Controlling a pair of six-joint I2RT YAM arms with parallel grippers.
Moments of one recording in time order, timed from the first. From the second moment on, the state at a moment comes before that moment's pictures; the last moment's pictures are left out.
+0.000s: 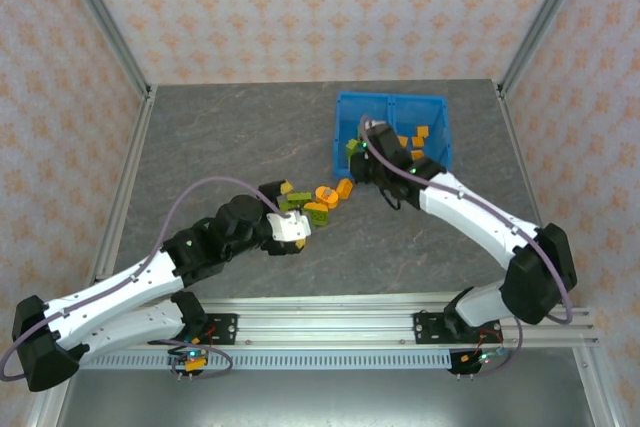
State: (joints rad) left arm -0.86 0.88 0.69 -0.30 -0.17 0.68; right arm 0.61 1.45 1.17 -0.49 0.17 0.47
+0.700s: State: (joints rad) left arm -0.77 0.89 0.72 -0.25 -0.45 0.51; right arm 0.42 2.13 1.85 -0.61 0.09 0.59
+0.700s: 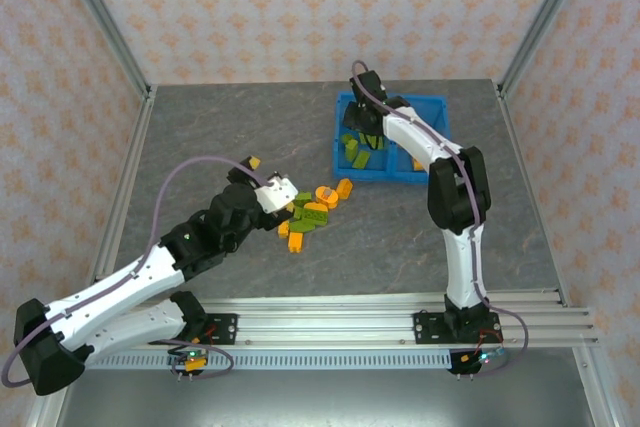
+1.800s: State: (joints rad) left arm -0.82 1.34 1.02 -0.72 -0.25 -0.50; right arm 0.52 0.74 0.77 -0.70 -0.31 0.59
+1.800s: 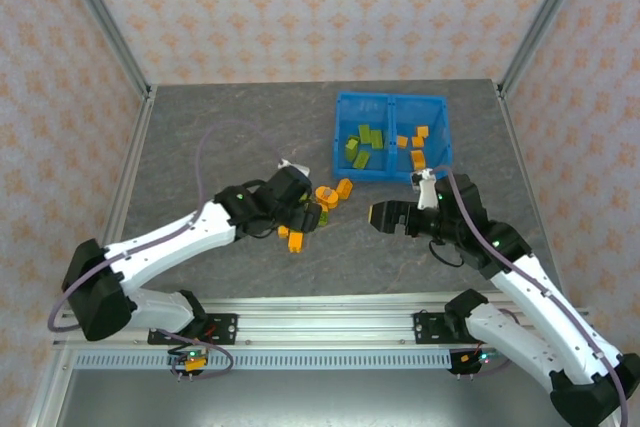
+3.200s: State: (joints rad) left arm -1.02 1.58 1.34 -0.59 -0.24 -0.64; right arm 0.52 0.55 0.84 -0.95 -0.17 0.79
